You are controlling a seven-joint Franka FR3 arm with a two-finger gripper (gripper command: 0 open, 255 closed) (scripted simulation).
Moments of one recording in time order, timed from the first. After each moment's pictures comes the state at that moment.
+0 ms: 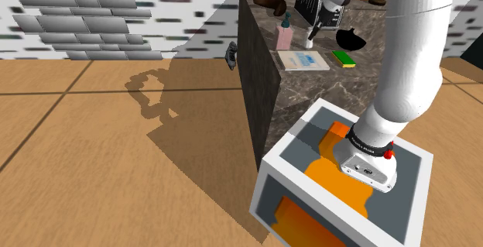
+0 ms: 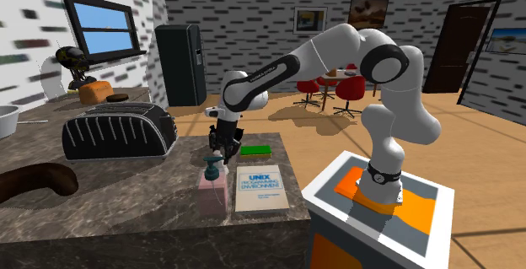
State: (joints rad) arm -0.10 0.47 -0.83 -1.87 0.77 2.26 -1.58
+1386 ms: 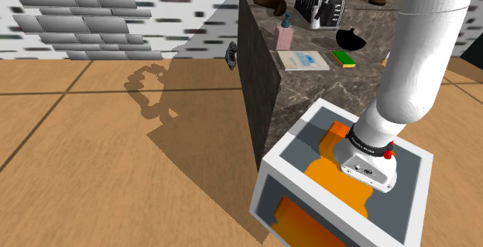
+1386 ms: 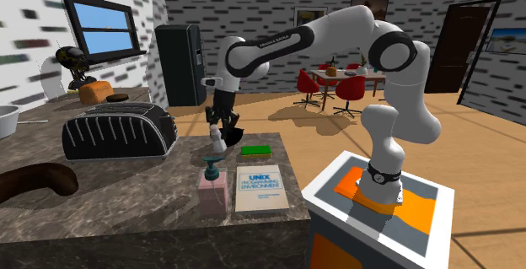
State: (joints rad) arm -0.04 0.34 -0.93 -1.75 0.59 2.07 -1.44
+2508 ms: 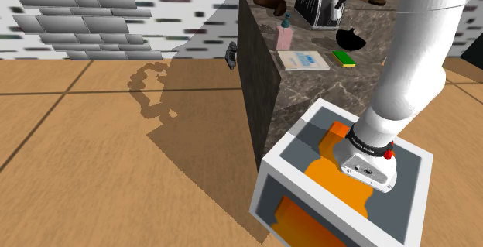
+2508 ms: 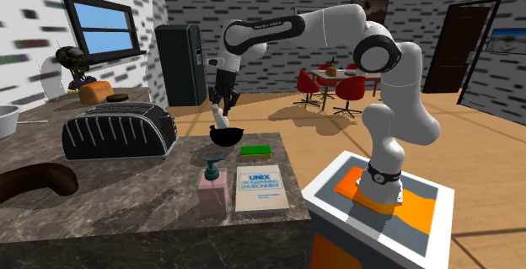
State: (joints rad) arm -0.22 0.38 -0.96 -1.57 0.61 1.88 -1.54
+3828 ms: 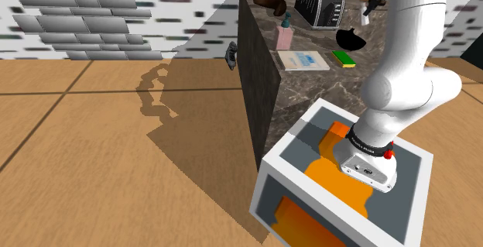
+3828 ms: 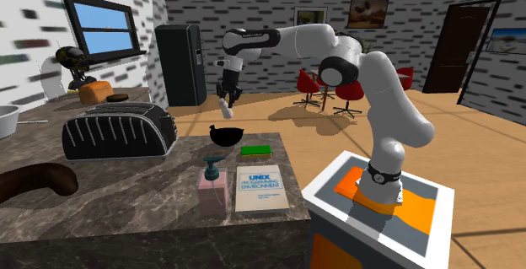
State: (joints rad) arm -0.64 0.62 -0.89 -1.29 0.78 1.71 -1.79
